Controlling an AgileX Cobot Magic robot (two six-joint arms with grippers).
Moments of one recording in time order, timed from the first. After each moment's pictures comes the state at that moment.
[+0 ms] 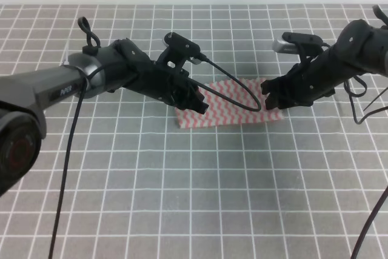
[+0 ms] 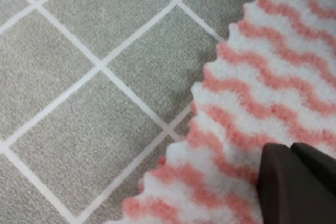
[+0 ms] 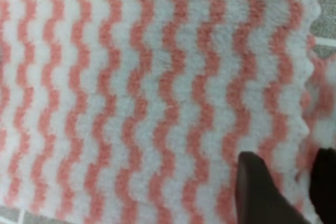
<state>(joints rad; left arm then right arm) -0.42 2.24 -1.67 -0.80 0.52 1.06 0.22 2.16 -1.61 0.51 0.71 -0.29</state>
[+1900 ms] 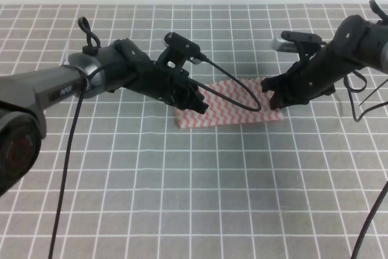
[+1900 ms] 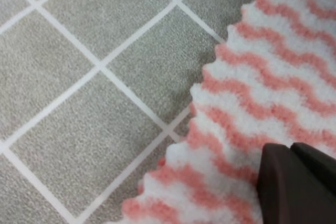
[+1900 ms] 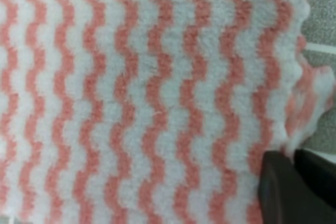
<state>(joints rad) -0.42 2.24 -1.67 -0.80 0.52 1.05 0.22 2.19 -1.68 0.45 0.77 -0.23</state>
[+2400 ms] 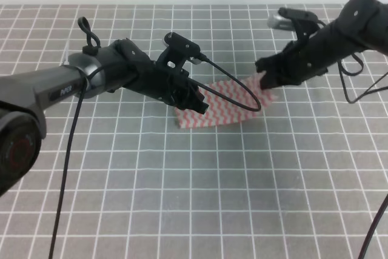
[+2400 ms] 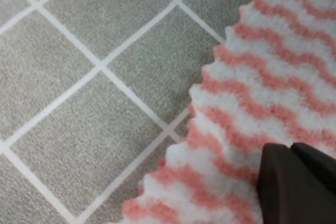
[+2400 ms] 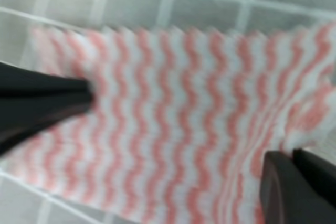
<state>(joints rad) -0.42 2.24 -1.67 -0.80 0.52 1.06 0.23 2.16 -1.74 0.55 0.82 -0.31</state>
